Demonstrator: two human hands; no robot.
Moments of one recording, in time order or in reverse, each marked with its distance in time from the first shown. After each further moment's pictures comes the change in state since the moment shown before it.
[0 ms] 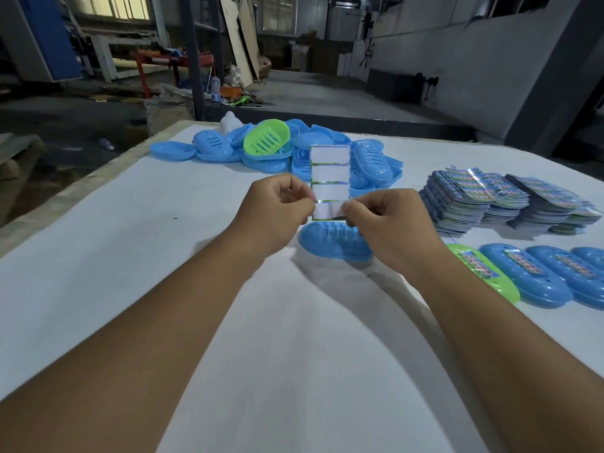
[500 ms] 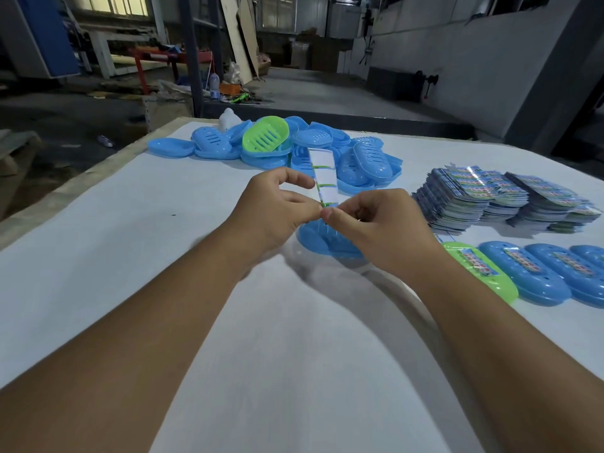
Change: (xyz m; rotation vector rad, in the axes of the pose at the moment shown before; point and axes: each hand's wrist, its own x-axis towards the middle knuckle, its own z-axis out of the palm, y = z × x) left_hand -0.003 0.002 -0.005 -0.067 -0.122 -0.012; right_hand -0.005 0.001 0.001 -0.021 -0.084 -0.064
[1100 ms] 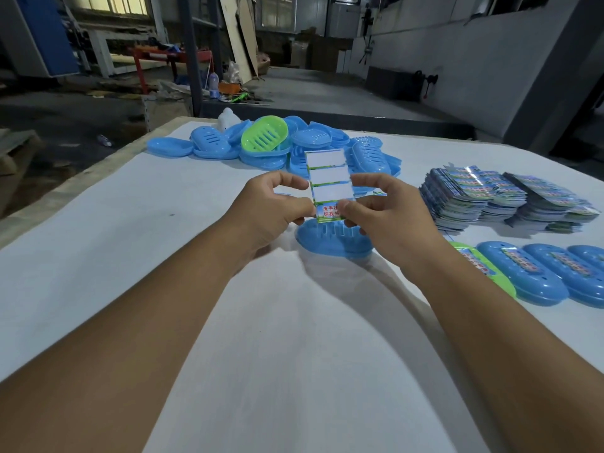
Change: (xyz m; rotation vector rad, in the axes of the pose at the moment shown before) left_hand 0.012 -0.004 -0.002 -0.019 0.031 -0.102; right_hand 0.004 -0.002 -0.006 0.304 0.019 0.152
